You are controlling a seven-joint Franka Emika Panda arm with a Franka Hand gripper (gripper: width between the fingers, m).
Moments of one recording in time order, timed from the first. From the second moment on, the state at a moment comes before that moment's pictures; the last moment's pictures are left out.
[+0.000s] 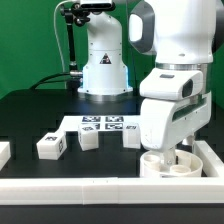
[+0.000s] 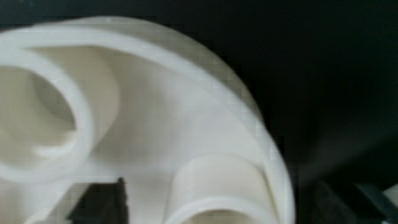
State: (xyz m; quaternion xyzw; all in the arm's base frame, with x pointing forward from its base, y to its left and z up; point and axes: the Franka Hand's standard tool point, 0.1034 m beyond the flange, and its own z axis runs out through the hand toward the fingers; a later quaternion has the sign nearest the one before) arm 0.589 0.093 0.017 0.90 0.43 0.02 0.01
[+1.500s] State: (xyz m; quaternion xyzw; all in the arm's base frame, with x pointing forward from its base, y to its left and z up) arm 0.523 0.037 0.065 0.93 0.37 0.04 0.02
